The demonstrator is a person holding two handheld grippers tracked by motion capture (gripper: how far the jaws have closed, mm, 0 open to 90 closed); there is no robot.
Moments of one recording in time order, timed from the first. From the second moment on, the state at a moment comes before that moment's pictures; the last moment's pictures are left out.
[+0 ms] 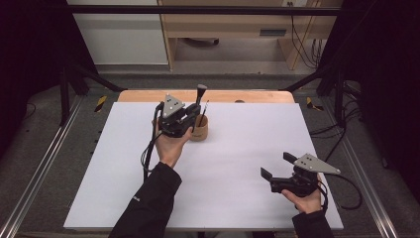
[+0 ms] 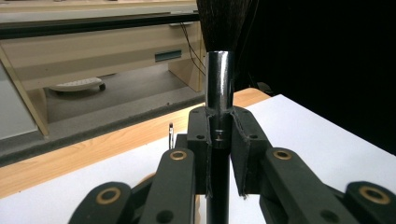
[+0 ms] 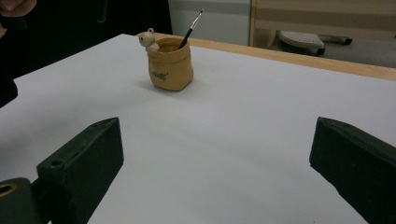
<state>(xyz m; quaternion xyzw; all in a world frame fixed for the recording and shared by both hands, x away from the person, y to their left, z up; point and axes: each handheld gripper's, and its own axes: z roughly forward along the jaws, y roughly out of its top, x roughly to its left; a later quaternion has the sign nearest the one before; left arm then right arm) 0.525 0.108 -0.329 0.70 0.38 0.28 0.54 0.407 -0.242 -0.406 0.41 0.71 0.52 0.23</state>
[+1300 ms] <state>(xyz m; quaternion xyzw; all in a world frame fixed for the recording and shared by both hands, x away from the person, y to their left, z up) 0.581 0.095 -0.345 0.70 0.40 0.29 0.52 0.407 -0.245 -0.405 0.41 0.71 0.52 0.23</state>
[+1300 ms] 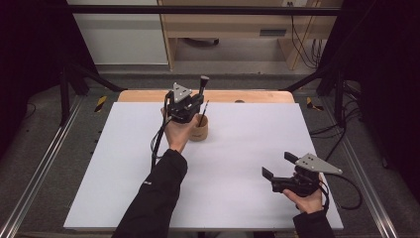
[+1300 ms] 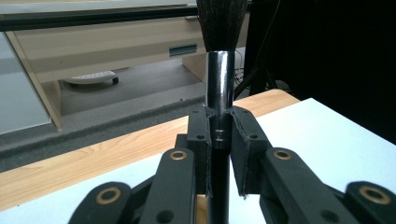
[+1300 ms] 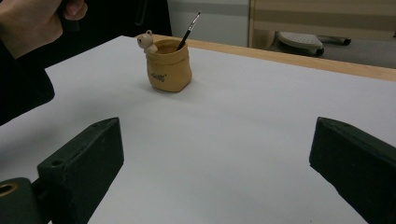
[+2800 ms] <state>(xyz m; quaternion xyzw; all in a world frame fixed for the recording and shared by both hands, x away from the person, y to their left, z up) 0.614 0.082 -0.385 0.72 0.41 0.28 0.49 0.407 -0.246 -0.406 0.41 0.71 0.52 0.24</state>
